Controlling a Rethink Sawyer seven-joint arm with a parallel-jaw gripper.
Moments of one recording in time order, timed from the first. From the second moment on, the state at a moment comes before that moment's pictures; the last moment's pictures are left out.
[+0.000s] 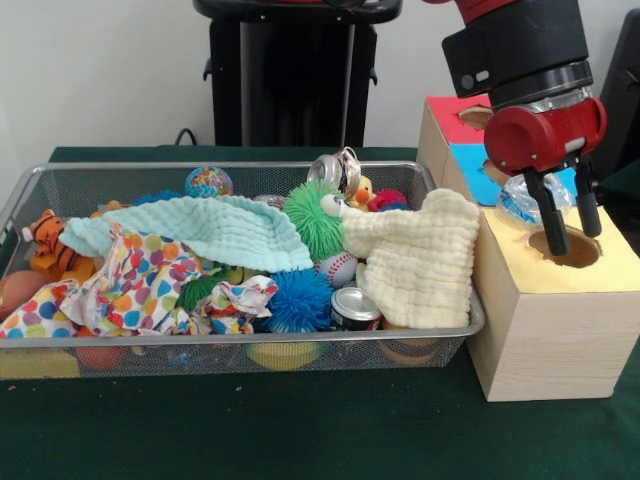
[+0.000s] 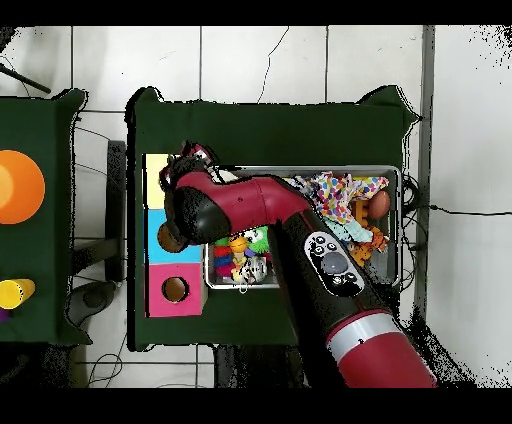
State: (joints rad) arm -0.41 -0.67 0.54 1.68 -0.37 0.11 1.19
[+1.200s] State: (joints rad) arm -0.44 -0.66 0.54 1.70 -0.37 0.11 1.19
